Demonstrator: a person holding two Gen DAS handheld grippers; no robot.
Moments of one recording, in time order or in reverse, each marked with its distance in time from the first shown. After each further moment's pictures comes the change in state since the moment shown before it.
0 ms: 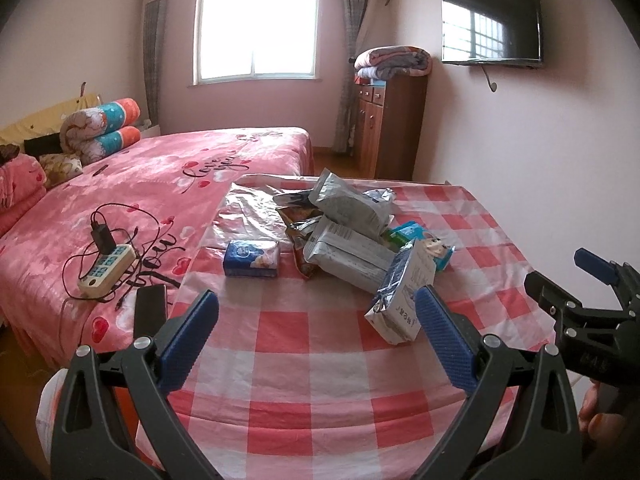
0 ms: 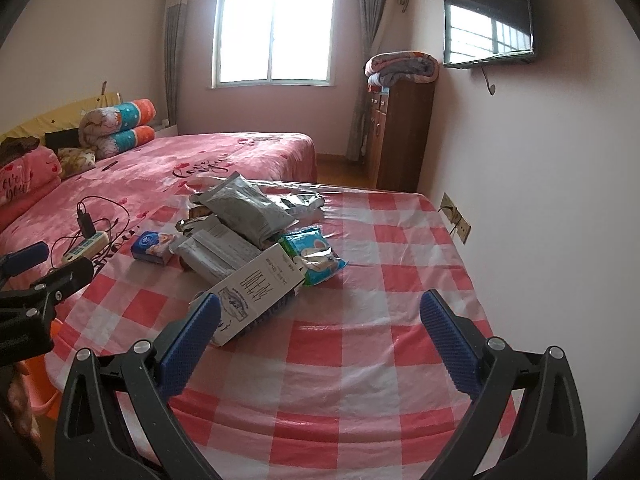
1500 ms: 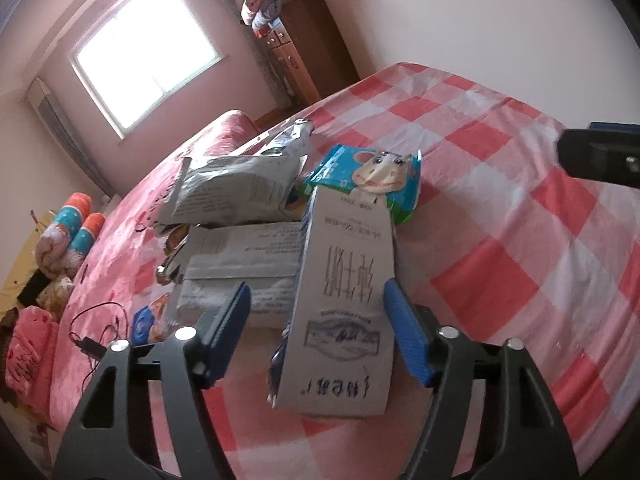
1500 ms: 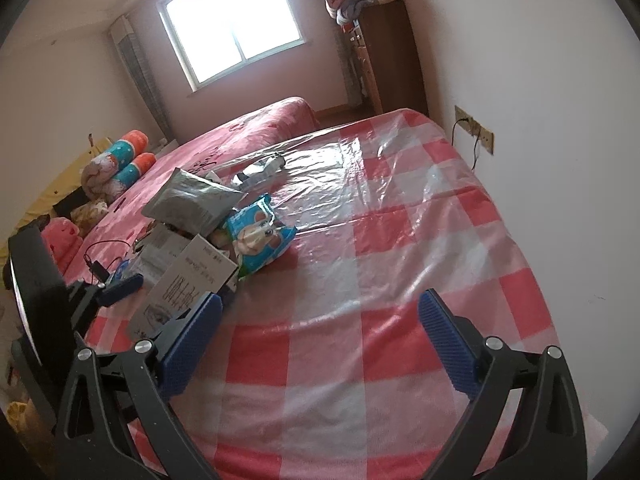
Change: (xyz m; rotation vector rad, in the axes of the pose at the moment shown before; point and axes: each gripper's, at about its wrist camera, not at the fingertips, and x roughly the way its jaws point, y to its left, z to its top) left arm 0.148 -0.131 -0.014 0.546 0.179 0.043; right arm 0.103 -0.111 -0.020 0.322 0.173 0.190
